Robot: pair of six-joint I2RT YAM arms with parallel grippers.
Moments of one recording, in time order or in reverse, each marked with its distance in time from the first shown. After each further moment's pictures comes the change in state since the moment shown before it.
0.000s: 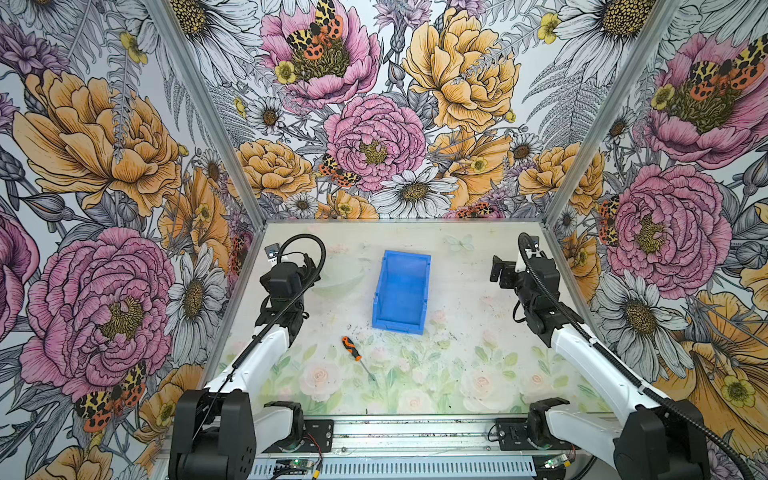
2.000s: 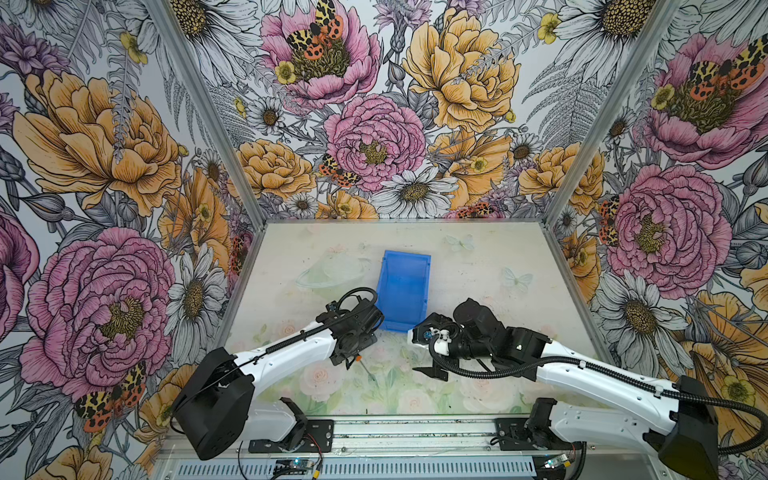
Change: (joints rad) left arm -0.644 0.188 0.095 -0.860 0.083 -0.921; right arm 0.740 -0.010 0.040 -0.361 -0.518 -0.580
